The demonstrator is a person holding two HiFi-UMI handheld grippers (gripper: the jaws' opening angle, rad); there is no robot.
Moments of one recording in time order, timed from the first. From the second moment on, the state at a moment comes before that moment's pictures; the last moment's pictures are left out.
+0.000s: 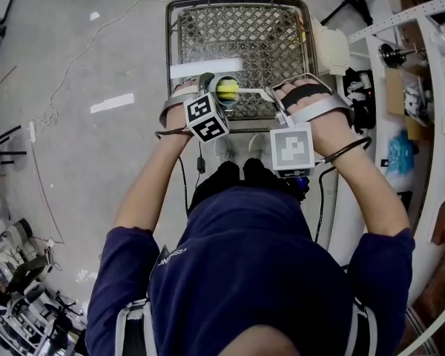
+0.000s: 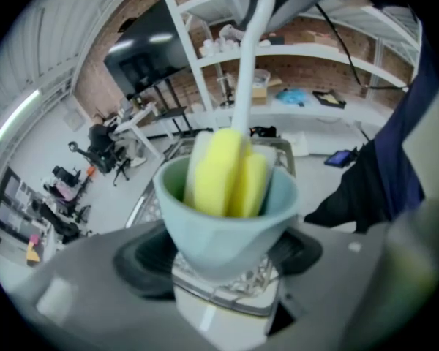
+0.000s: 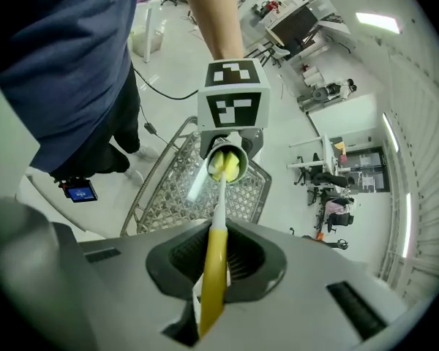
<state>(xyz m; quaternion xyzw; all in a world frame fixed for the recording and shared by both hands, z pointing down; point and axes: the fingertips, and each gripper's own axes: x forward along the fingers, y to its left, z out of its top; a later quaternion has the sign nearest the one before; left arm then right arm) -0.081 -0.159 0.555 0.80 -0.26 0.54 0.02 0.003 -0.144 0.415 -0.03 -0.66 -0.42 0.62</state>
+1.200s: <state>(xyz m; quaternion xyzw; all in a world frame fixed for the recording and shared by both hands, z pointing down) -0.097 -0.174 0.501 0.84 -0.41 0.29 0.19 0.028 -0.187 0.403 0.31 -0.91 0.05 0.25</state>
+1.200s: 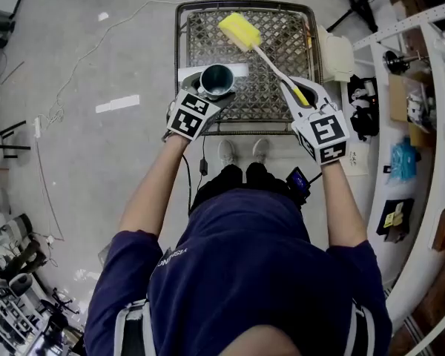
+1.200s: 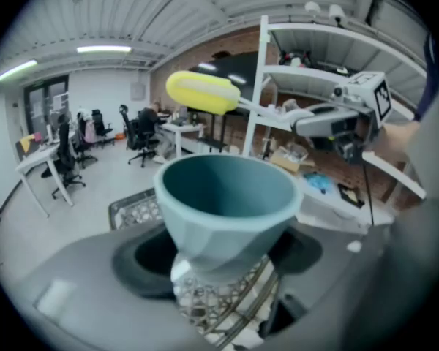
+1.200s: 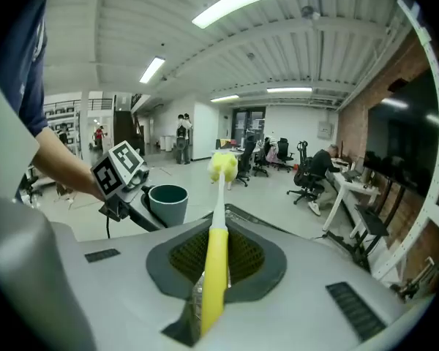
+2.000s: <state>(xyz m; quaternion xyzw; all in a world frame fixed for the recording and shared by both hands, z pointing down) -0.075 -0.161 0.500 0.85 -0.39 0.29 0.19 0.031 -0.179 0.432 0.32 -0.91 0.12 0.22</state>
